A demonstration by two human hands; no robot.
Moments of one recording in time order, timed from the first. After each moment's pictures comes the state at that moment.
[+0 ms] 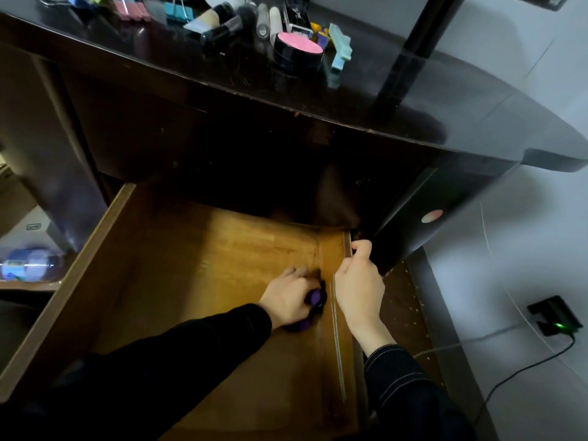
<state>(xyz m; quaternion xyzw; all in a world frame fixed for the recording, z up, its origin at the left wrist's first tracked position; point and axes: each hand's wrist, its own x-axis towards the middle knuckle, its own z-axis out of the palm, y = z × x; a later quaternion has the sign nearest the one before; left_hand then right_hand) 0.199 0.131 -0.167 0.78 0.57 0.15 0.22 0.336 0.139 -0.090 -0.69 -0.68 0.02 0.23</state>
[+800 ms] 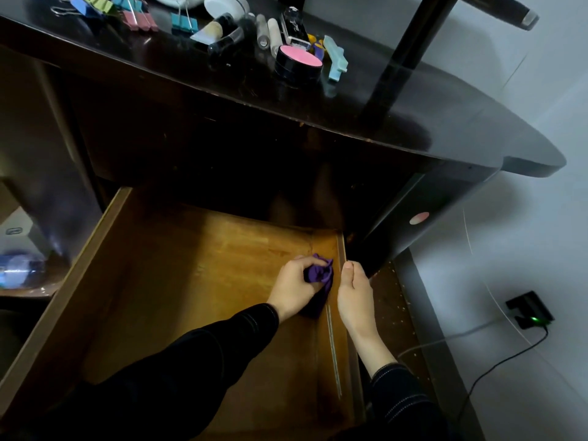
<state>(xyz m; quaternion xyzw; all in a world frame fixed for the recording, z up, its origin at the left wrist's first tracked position) 0.213 0.124 -0.125 0.57 0.54 0.46 0.42 0.349 0.121 -0.097 -0.67 -0.61 0.28 0.32</state>
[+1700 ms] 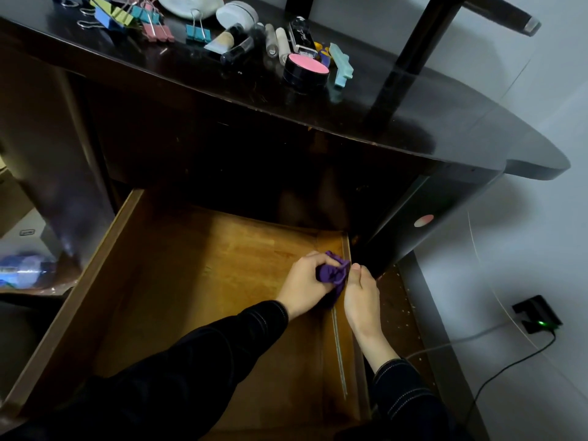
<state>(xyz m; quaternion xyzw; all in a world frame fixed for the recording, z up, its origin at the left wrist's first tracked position) 0.214 0.122 -0.109 0.61 0.50 0.47 0.40 0.352 0.123 -0.102 -0.69 -0.58 0.27 0.33</state>
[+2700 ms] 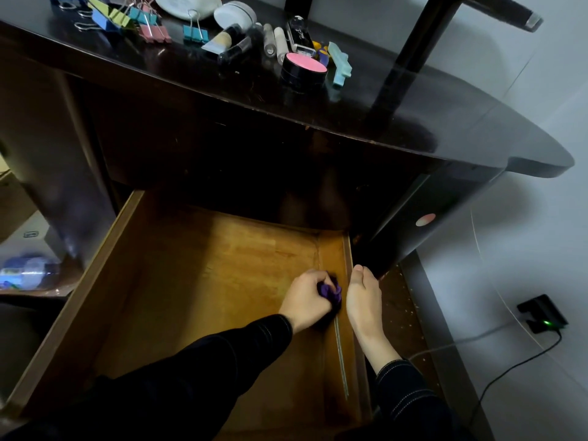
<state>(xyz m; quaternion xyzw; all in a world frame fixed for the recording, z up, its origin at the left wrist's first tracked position) 0.223 0.105 -0.121 0.59 0.54 0.42 0.43 0.351 0.124 -0.101 -0.69 -0.55 0.30 0.35</state>
